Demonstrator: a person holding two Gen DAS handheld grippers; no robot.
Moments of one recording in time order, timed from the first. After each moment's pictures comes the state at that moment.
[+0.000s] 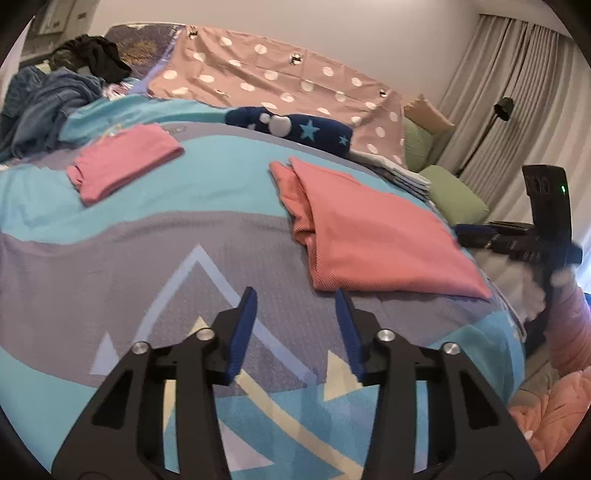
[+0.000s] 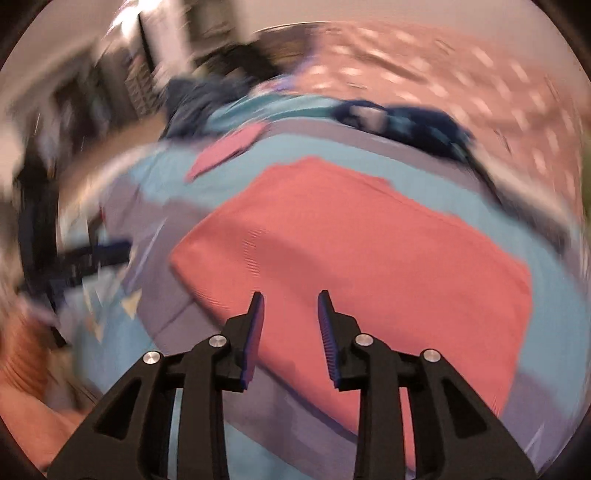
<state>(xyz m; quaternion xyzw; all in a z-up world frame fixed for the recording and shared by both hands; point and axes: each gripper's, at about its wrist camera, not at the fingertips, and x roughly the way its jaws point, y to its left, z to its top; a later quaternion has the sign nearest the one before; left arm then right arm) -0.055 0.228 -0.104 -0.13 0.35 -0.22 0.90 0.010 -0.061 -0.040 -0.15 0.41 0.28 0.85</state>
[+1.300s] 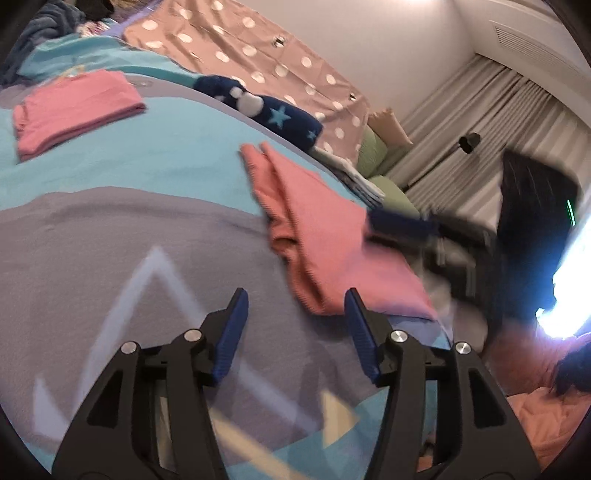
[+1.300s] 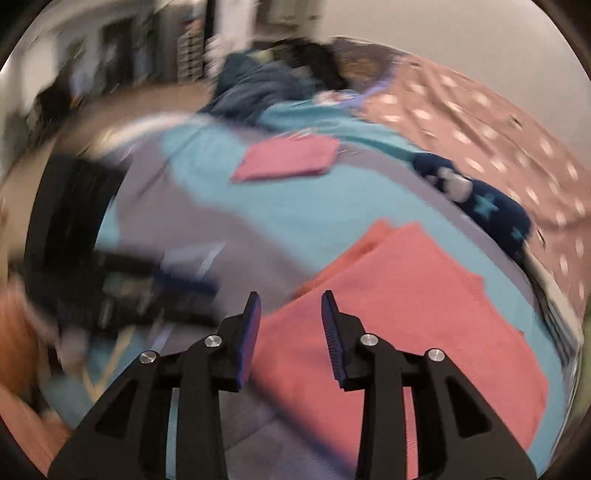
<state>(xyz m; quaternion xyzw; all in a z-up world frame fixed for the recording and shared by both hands) -0.002 0.221 -0.130 -0.25 0.37 -0.33 0.83 0.081 0.033 -0.028 -0.18 0.39 0.27 0.86</state>
